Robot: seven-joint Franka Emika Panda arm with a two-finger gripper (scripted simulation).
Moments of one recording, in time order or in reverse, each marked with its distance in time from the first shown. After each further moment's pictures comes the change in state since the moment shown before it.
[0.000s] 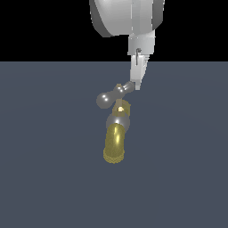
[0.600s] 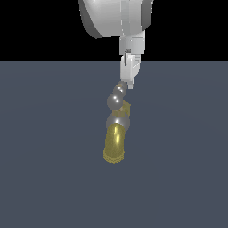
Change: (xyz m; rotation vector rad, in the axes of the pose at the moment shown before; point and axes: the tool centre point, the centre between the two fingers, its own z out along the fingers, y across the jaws) arm 0.029 0.002 -0.001 -0.018 -0.008 0.015
